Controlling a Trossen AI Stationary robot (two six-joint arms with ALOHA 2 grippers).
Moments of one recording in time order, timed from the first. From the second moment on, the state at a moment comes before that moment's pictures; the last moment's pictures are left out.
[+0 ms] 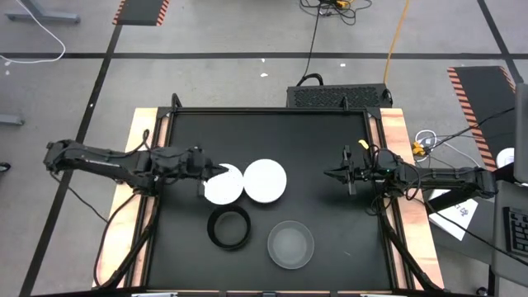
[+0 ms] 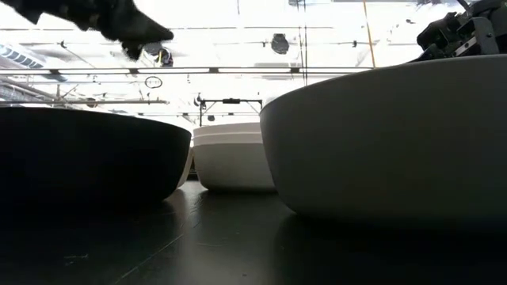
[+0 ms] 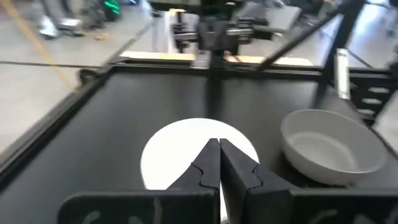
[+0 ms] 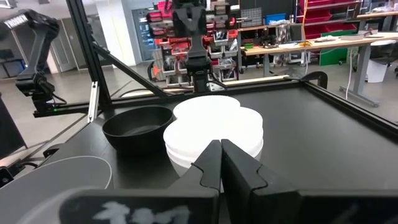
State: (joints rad) left arm -0.07 0.80 0.52 0.04 -0.12 -0.05; right arm -0.16 0.37 0.02 0.33 -0.18 0.12
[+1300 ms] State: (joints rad) left arm -0.07 0.32 0.02 0.21 -0.24 -0.15; right arm -0.16 0.38 0.02 0.33 -0.18 0.13
